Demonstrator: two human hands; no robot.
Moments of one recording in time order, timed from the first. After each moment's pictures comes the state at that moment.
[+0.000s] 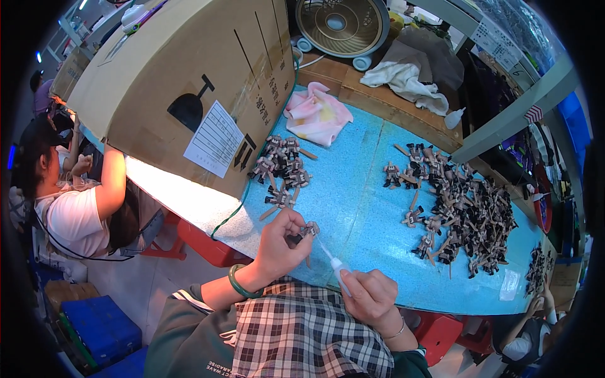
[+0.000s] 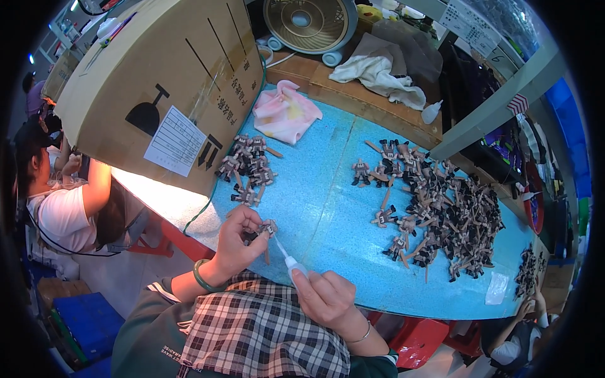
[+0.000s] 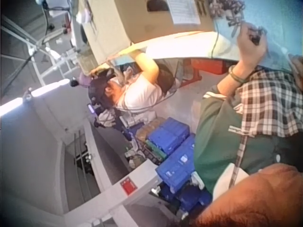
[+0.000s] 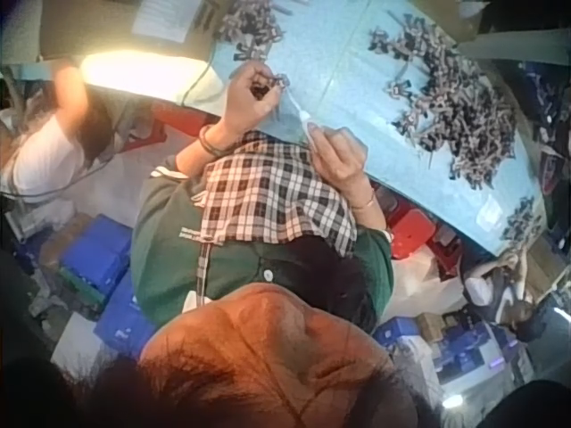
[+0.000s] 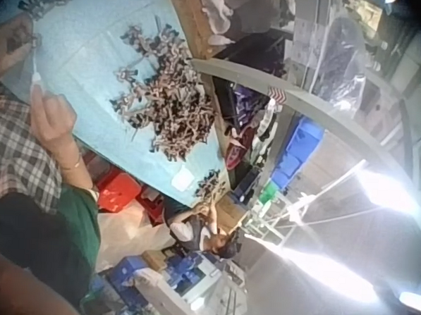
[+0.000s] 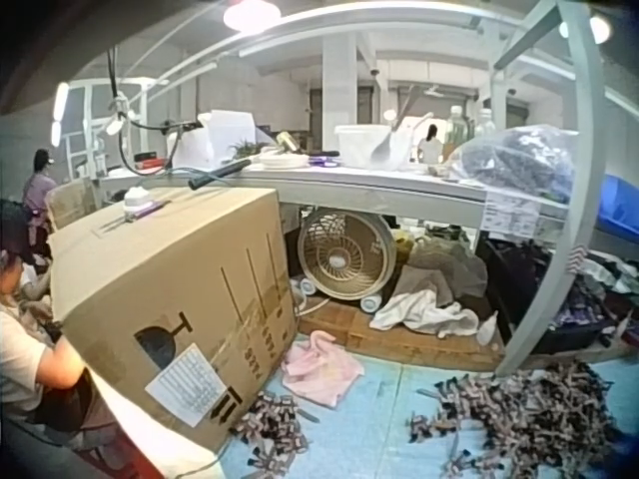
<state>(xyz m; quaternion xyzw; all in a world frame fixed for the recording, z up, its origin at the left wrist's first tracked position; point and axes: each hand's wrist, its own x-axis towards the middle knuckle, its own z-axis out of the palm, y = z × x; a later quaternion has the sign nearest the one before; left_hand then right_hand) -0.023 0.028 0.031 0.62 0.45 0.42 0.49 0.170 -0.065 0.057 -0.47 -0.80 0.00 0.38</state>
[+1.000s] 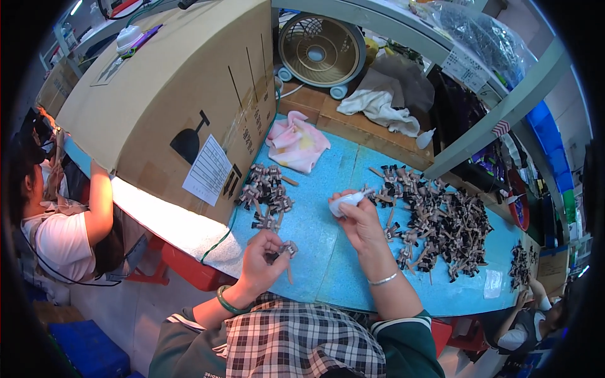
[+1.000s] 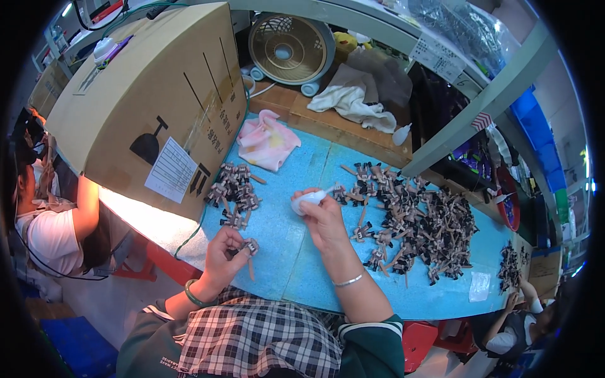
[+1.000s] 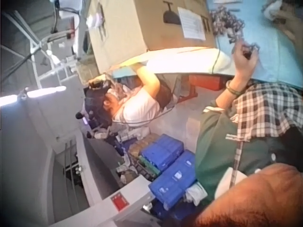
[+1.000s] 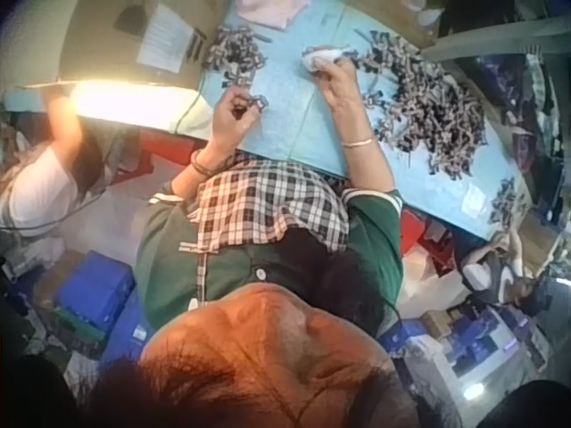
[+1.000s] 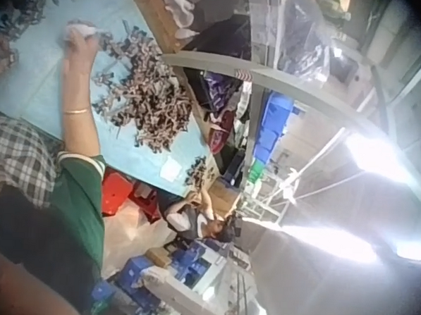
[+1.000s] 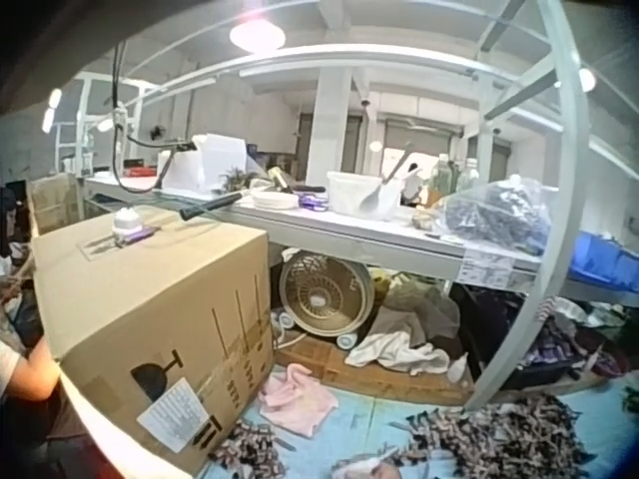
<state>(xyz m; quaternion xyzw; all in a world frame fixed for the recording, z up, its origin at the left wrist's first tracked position) -0.039 0.032 0.010 0.53 0.42 0.45 0.58 0.196 0.078 0.018 -0.42 -0.23 0.65 0.59</state>
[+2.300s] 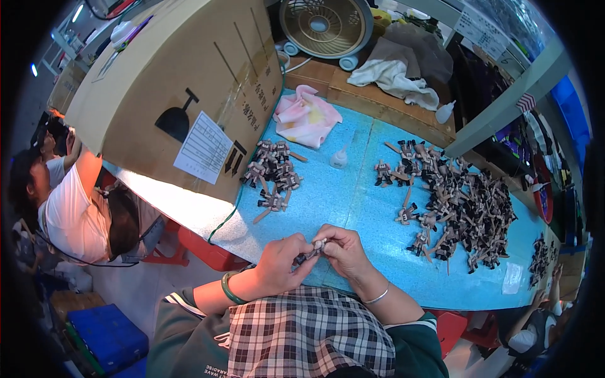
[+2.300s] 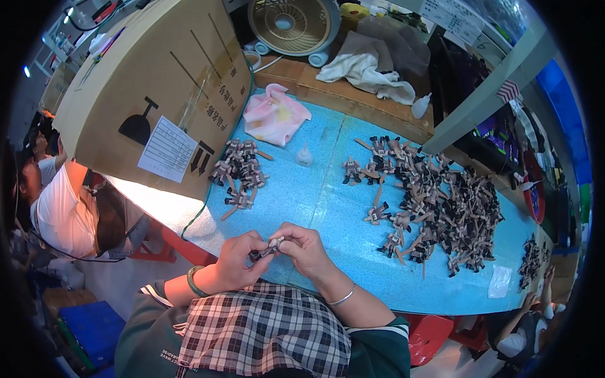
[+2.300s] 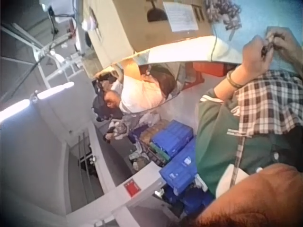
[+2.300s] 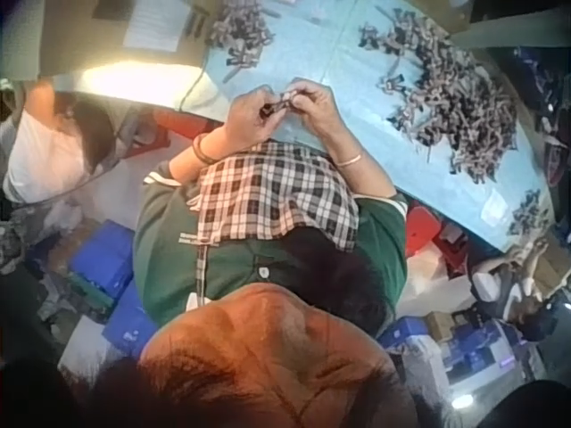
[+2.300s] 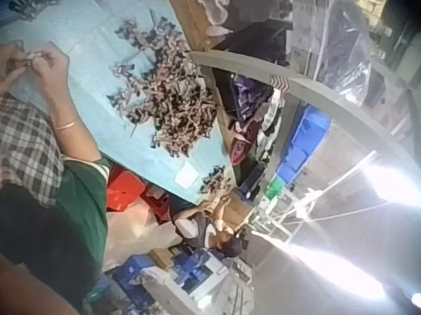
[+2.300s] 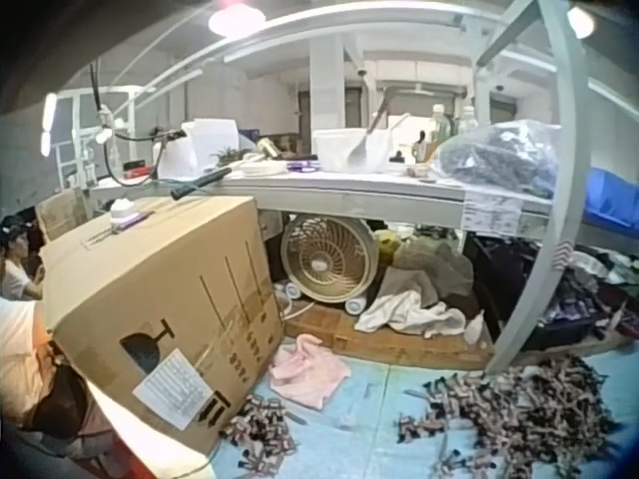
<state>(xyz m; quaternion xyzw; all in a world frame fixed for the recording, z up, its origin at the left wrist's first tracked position) -0.019 0.013 0.032 0.77 0.31 0.41 0.37 0.156 -0.002 -0.018 -0.23 -0.32 0.74 0.54</state>
